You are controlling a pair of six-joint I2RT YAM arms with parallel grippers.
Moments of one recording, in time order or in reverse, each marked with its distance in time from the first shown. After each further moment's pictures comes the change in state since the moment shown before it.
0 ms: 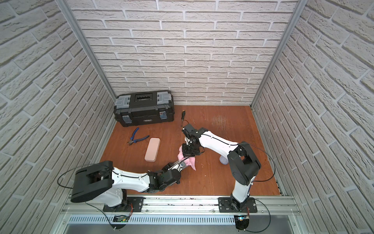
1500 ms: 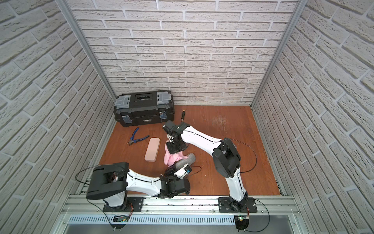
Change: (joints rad) left arm -0.164 0.197 0.197 -0.266 -0.344 -0.129; right arm 0.167 0.251 0.433 -0.211 0.110 -0.216
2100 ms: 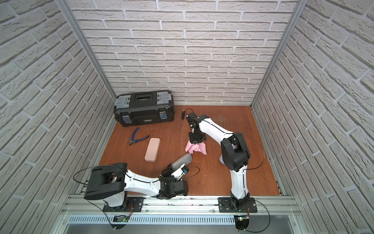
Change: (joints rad) left arm 0.008 -0.050 -0.039 -0.076 0.005 -0.067; right arm -0.261 -0.037 -0.020 -0.053 0.215 -0.051
